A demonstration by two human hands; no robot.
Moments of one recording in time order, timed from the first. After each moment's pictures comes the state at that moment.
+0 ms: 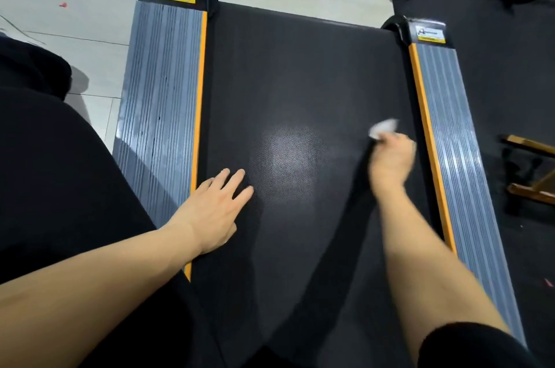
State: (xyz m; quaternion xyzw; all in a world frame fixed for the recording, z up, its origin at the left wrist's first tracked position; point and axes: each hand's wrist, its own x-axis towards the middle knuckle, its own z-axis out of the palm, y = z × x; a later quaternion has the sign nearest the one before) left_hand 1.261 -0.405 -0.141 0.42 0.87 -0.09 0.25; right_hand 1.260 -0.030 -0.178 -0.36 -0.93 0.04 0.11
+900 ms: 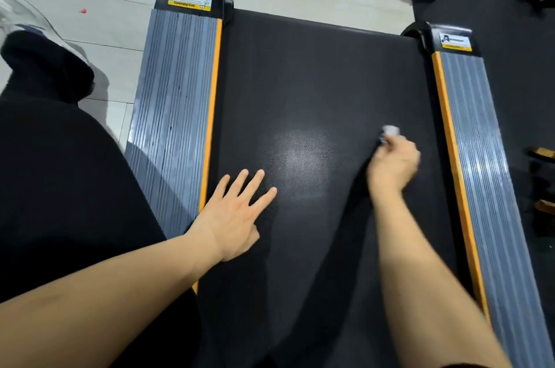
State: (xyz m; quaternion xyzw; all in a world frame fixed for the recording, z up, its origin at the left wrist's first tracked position) left_hand 1.250 -0.387 -0.147 0.40 0.88 -0.08 0.26; right_hand 1.229 -0.061 -0.180 -0.39 -0.91 0.07 0.13
